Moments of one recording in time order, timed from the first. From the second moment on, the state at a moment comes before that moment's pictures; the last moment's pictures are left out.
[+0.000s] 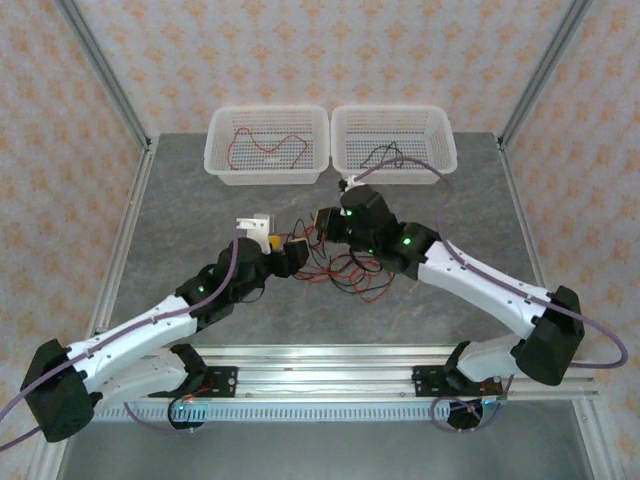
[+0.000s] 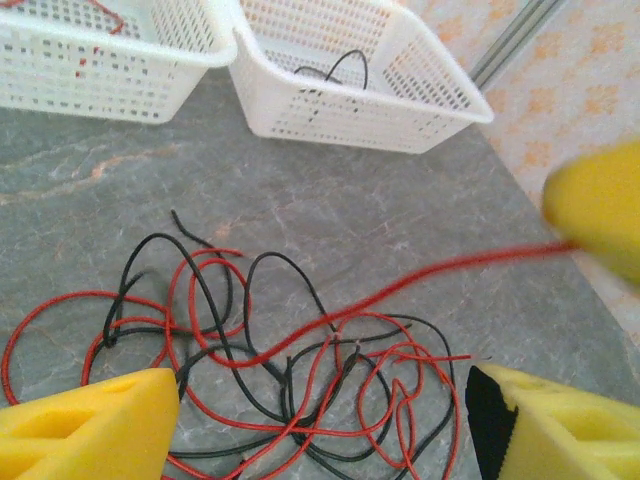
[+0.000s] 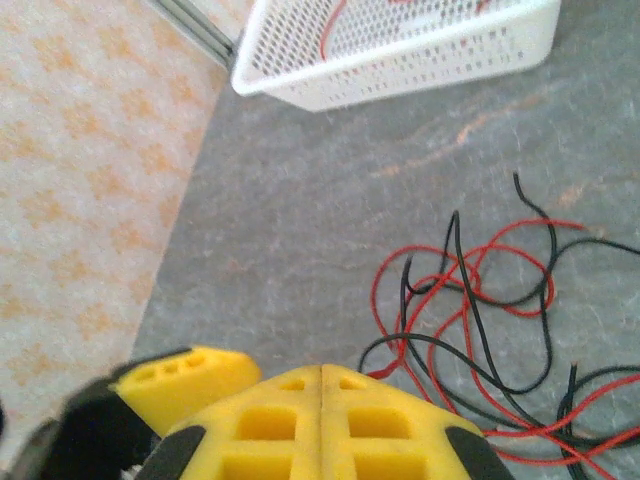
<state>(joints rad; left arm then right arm) -0.75 0.96 0.59 0.00 -0.23 -0.58 0.85 1.34 1.20 -0.38 0.08 0.78</state>
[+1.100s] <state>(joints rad) -0.88 1.50 0.81 0.21 -0.76 -0.39 0.83 1.41 1.94 -0.60 0.09 0.58</state>
